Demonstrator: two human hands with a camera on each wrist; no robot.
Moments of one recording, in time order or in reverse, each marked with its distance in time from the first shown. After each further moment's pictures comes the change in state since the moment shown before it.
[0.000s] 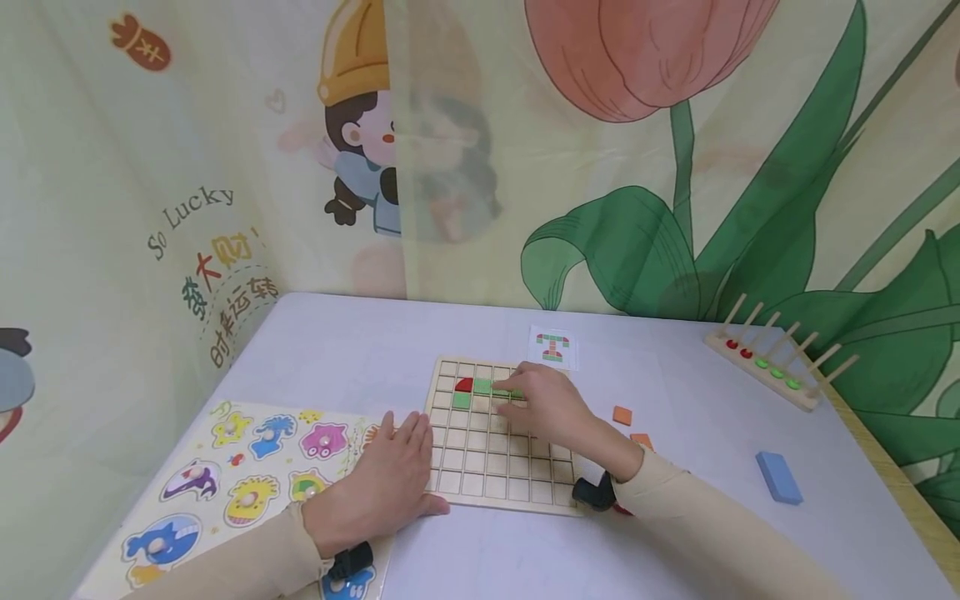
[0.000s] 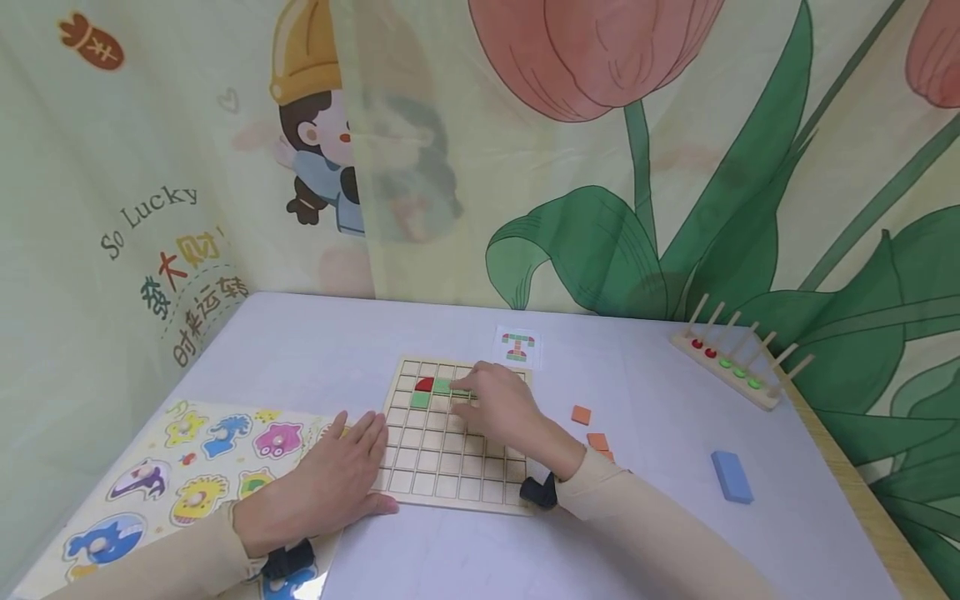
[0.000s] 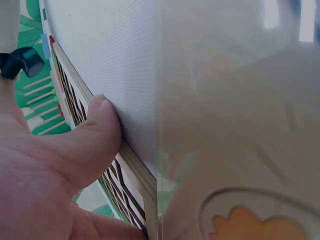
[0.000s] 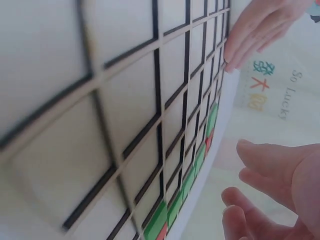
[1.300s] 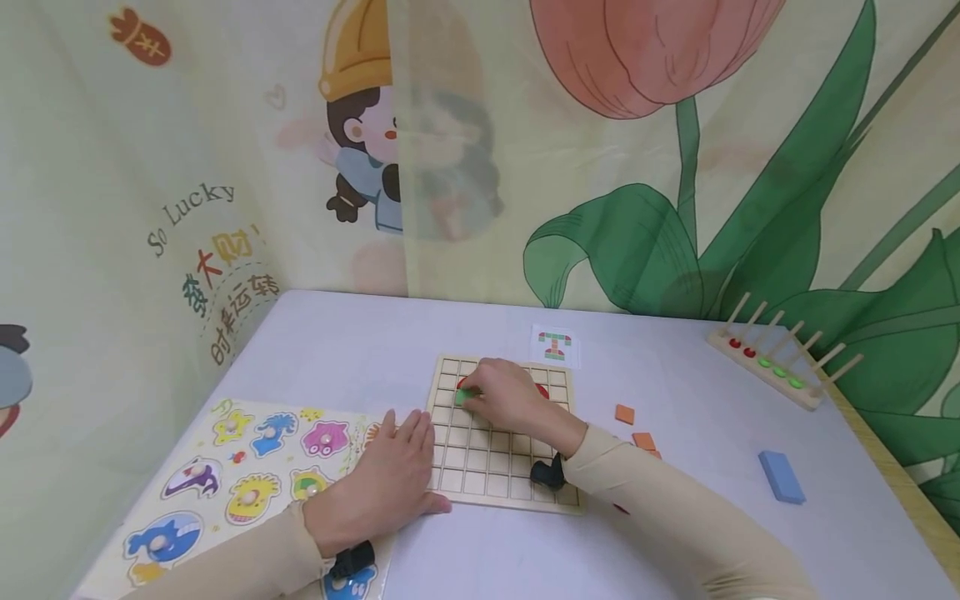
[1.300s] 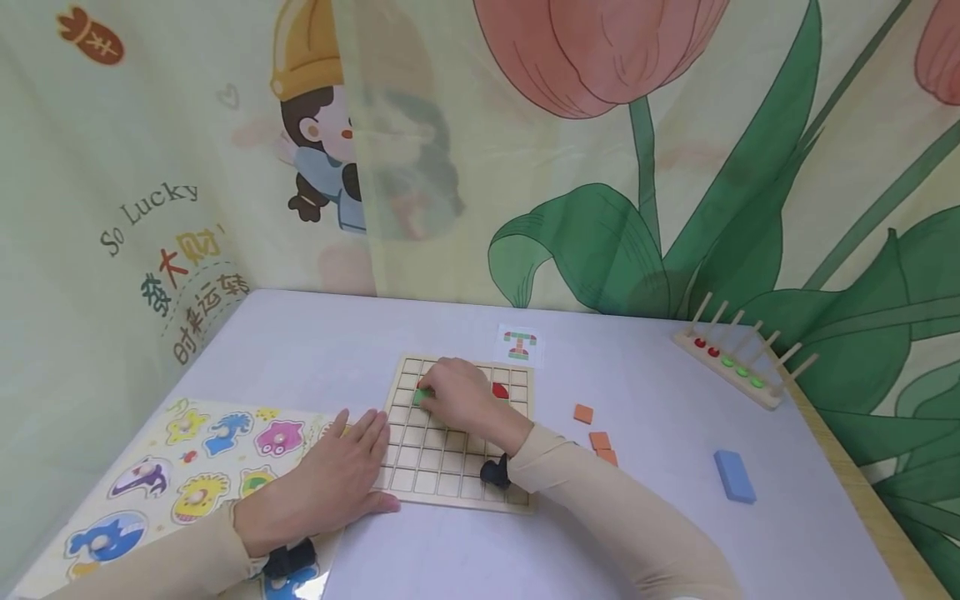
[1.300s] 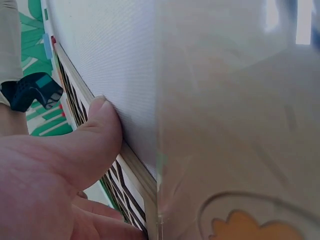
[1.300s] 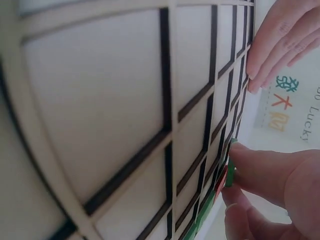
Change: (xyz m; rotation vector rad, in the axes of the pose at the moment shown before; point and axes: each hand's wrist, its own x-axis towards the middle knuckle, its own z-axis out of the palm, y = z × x) left_hand 0.001 -0.002 0.003 -0.013 0.032 0.006; right_hand 0.047 -0.024 0.030 -0.102 -0.083 -0.122
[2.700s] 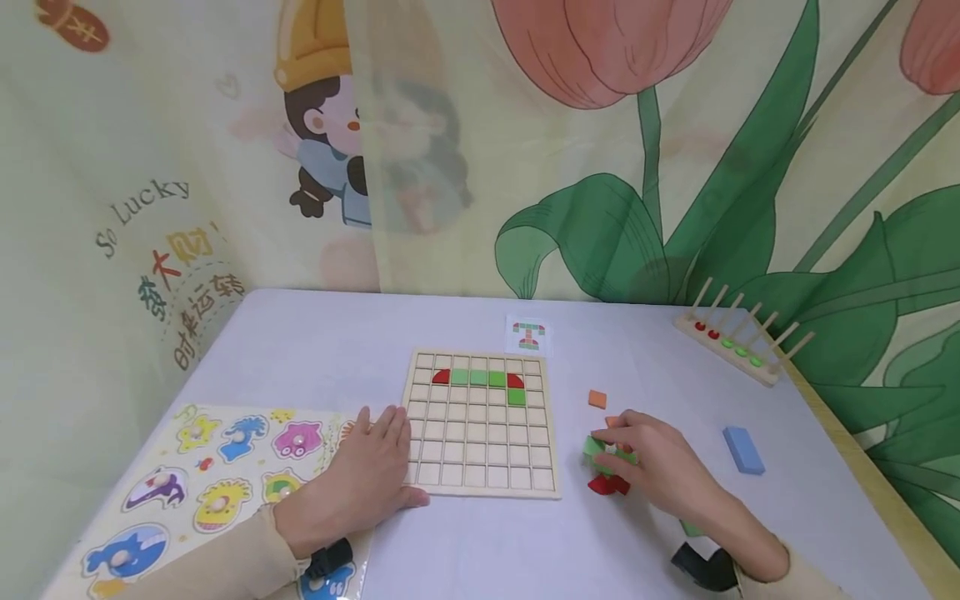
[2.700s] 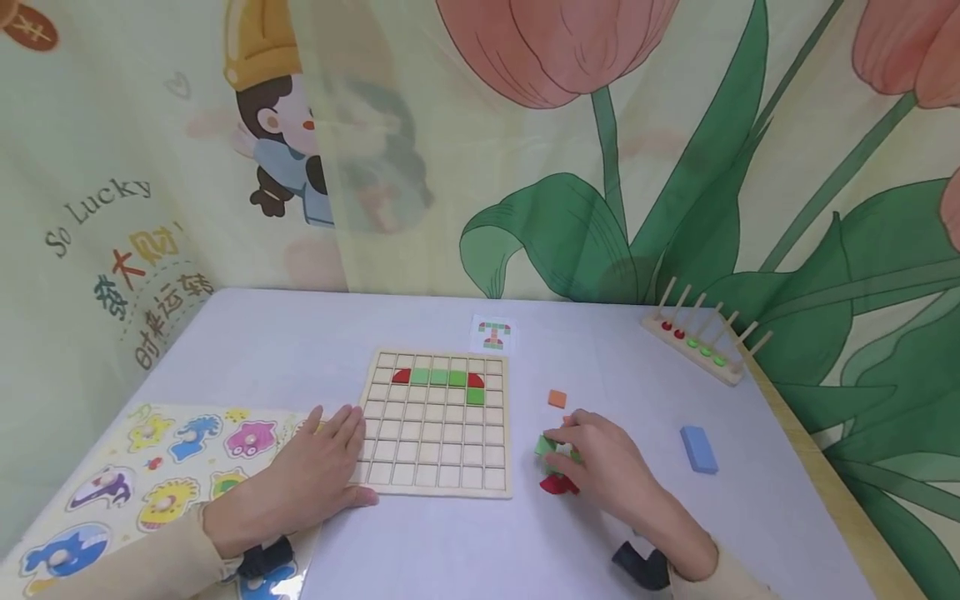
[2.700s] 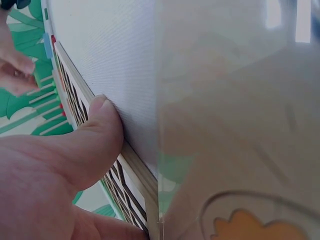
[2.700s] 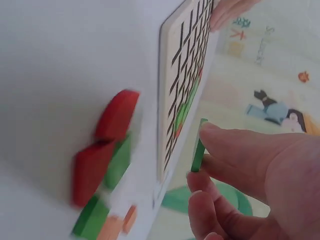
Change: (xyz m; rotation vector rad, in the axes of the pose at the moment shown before) left_hand 0.001 -0.004 0.001 -0.202 -0.009 0.024; right_hand -0.200 0.047 -0.056 0.025 0.087 0.437
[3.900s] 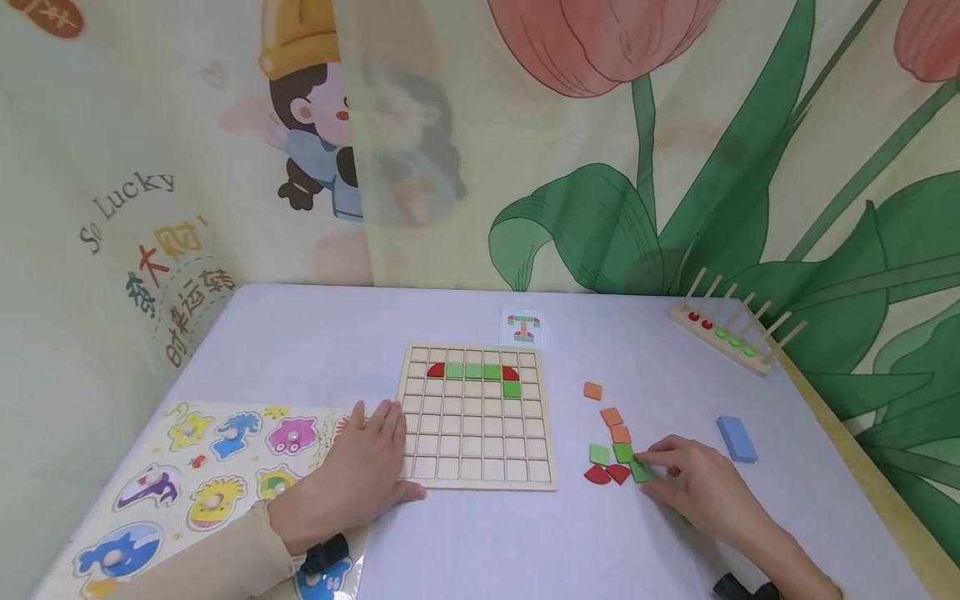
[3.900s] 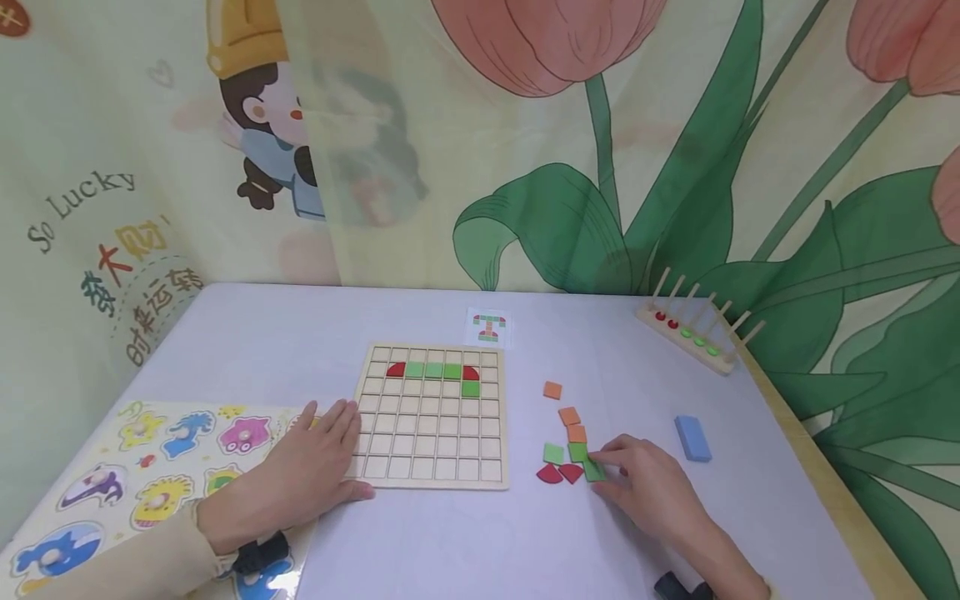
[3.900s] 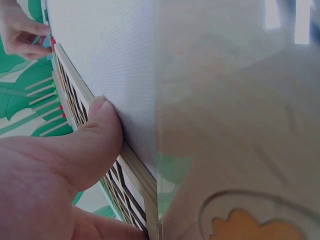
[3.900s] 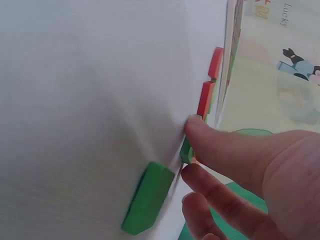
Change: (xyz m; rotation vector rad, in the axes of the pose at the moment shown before) left_hand 0.000 -0.001 -0.004 0.003 -0.015 0.010; right_hand -0.038 0.049 0.004 -0.029 -0.068 0.222
